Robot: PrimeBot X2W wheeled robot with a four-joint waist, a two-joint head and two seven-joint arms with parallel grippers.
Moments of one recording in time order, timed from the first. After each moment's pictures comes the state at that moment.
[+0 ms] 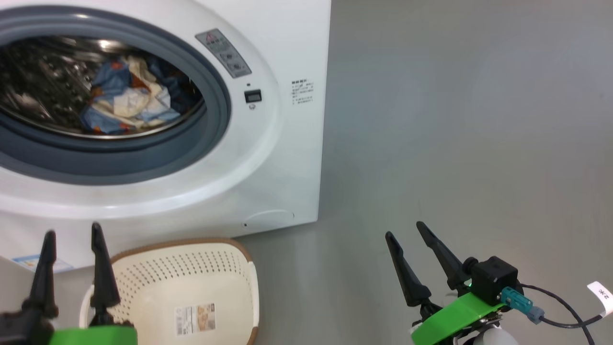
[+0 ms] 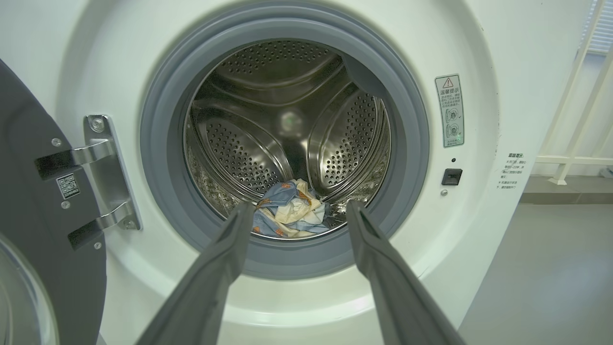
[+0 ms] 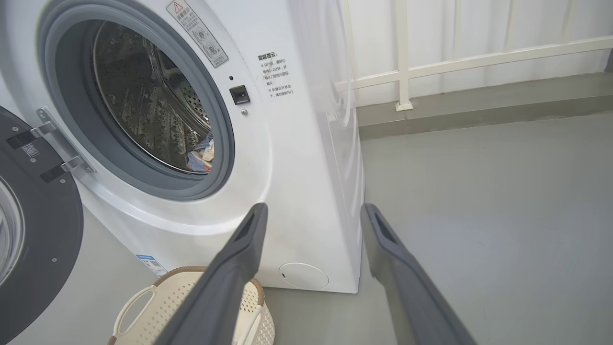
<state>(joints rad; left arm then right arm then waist) -0.03 0.09 0.07 -0.02 -0.23 0.01 -0.26 -0.14 -0.06 0.22 0.22 0.30 0.13 -0.26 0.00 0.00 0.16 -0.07</state>
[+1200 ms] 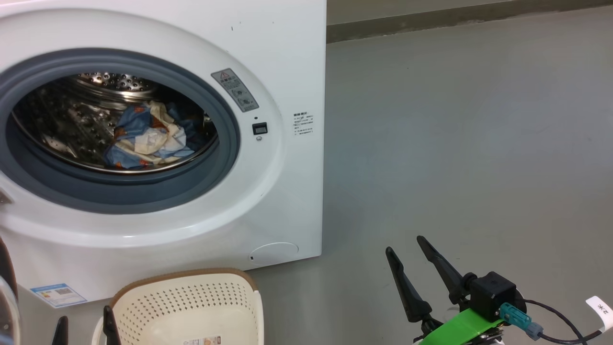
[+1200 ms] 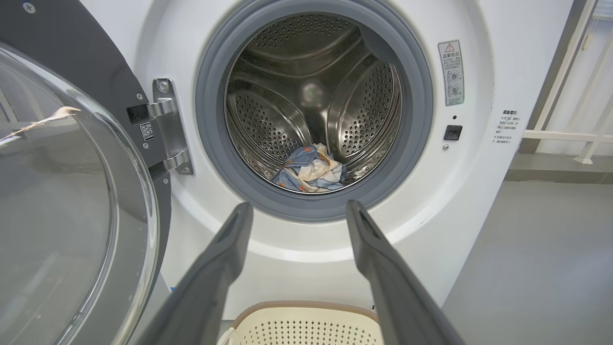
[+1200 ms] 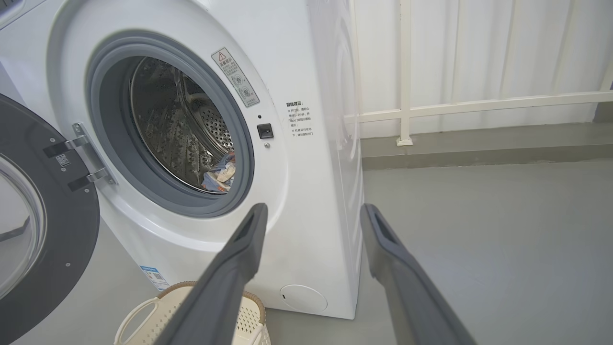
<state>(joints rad) 0.27 0.05 0.06 -0.09 -0.21 0.07 -0.26 -0.08 -0.06 0.22 0.19 0.25 0.13 -0.26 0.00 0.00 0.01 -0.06</state>
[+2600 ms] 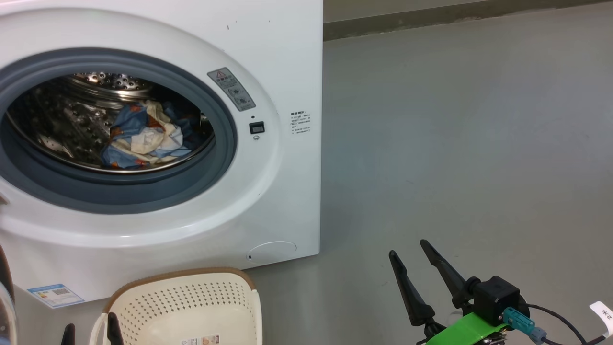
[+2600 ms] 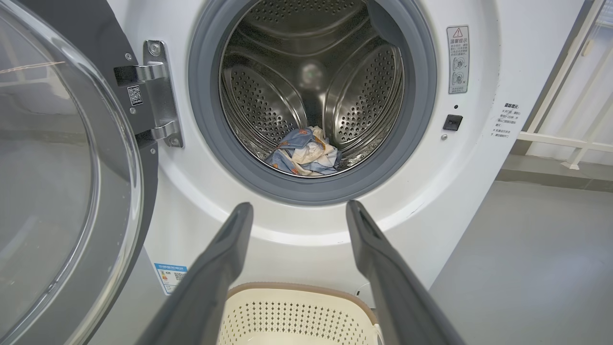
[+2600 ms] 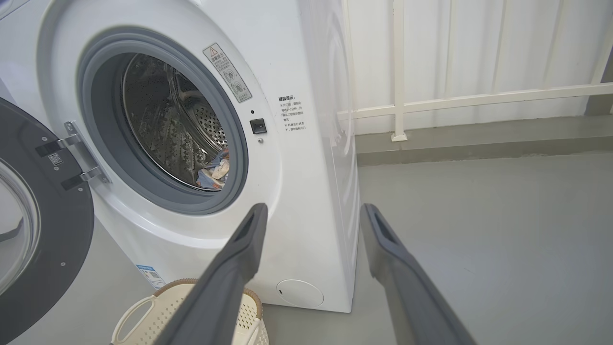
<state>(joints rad) 0.27 0.05 0.05 -0.05 -0.28 0.06 -0.26 -0.06 -0.06 0.21 0.18 0.25 0.13 -0.26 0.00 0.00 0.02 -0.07</state>
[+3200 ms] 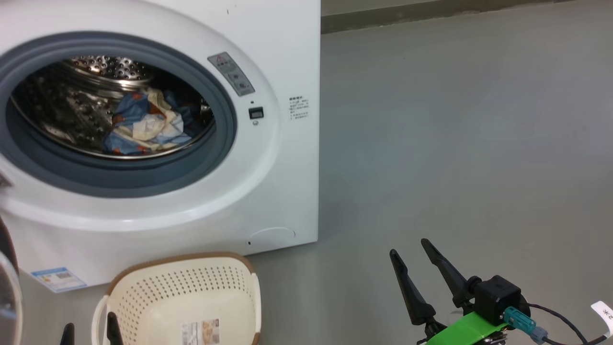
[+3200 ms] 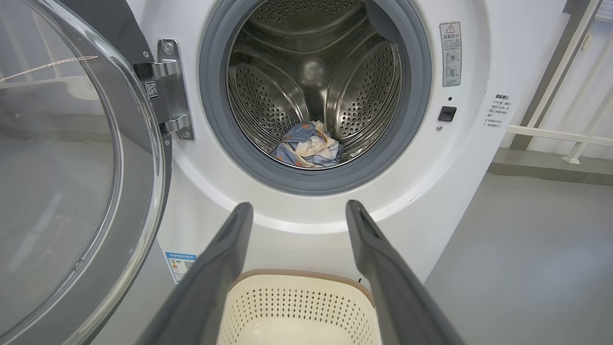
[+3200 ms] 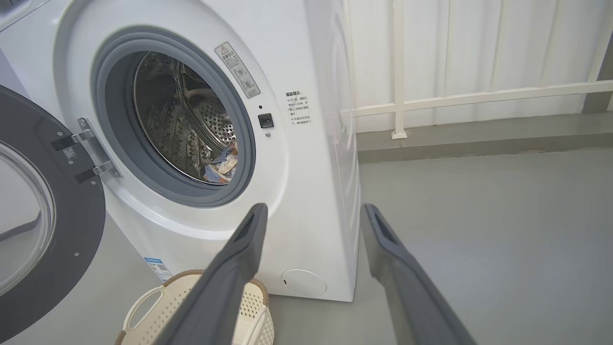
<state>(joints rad) 0.26 0.05 0.05 -0.05 -0.27 0.06 -0.26 -0.06 -0.06 0.21 0.18 0.25 0.13 -0.26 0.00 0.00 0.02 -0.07</state>
